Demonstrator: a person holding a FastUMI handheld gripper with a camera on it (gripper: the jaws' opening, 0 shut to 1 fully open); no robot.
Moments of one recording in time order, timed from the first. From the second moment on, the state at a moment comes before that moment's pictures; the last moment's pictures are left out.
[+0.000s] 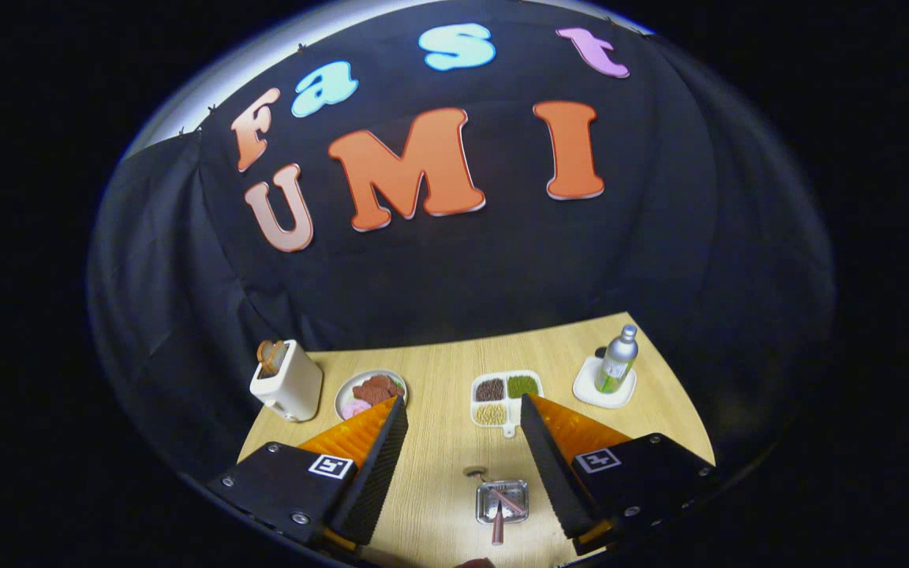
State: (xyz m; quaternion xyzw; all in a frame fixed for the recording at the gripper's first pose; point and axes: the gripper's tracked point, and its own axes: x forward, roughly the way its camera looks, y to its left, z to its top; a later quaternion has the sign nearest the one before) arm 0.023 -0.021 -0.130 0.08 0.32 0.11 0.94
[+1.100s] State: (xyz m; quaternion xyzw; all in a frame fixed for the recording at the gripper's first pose) arm 0.042 -0.030 0.029 0.03 0.00 0.05 1.00
